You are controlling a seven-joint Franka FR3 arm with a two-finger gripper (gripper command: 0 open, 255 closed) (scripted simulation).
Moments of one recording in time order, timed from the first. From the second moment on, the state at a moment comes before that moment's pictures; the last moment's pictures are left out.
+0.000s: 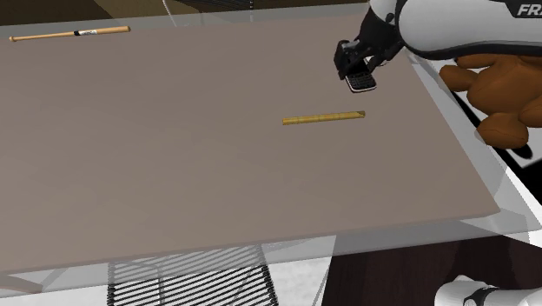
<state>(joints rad) -0.47 -0.10 -0.18 -2.05 -0.11 2.15 0.36</state>
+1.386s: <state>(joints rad) -0.71 0.09 -0.46 -1.84 0.09 2.13 -0.23</state>
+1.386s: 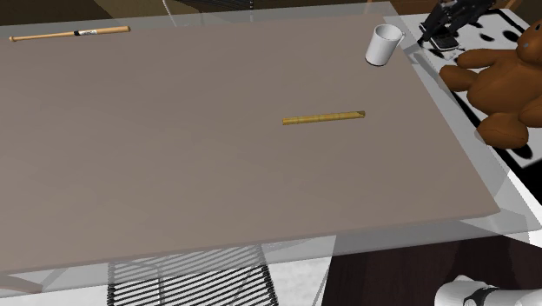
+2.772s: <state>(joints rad) -0.89 0.37 -0.49 -1.65 0.30 2.16 -0.53</state>
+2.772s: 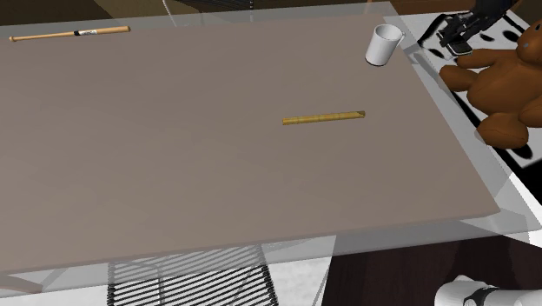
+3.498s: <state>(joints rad) -0.91 0.42 -0.47 -1.73 0.34 2.28 -0.57</state>
